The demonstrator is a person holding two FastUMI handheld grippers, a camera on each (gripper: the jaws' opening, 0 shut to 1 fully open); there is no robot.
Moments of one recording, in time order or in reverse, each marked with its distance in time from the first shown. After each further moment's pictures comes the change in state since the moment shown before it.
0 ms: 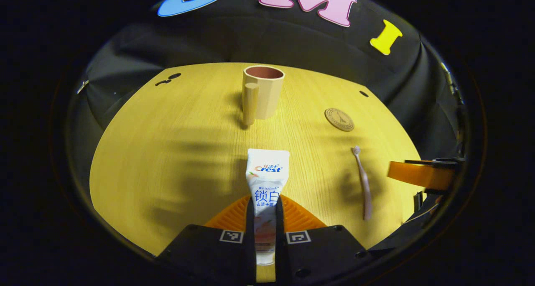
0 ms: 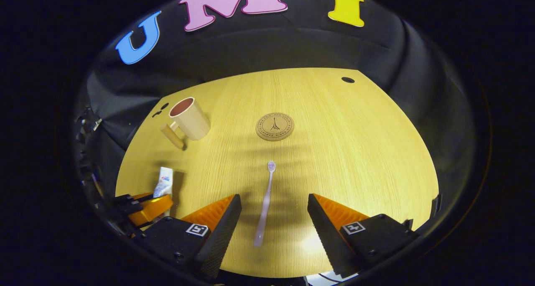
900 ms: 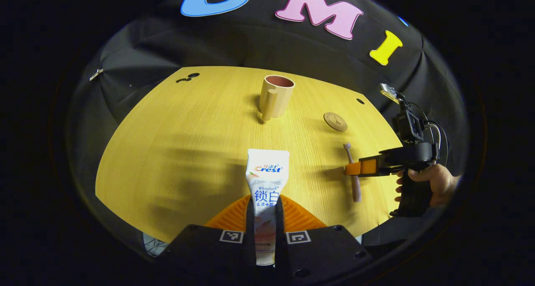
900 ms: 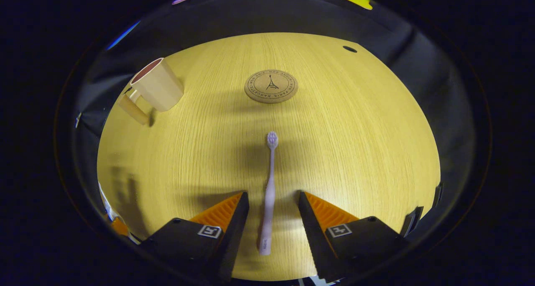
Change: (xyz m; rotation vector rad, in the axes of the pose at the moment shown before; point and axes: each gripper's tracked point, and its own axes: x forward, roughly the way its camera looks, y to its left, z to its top) left arm -0.064 0.019 -0.021 -0.030 -0.009 0.006; right arm 0.051 0.007 -0.041 0.023 0.217 -0.131
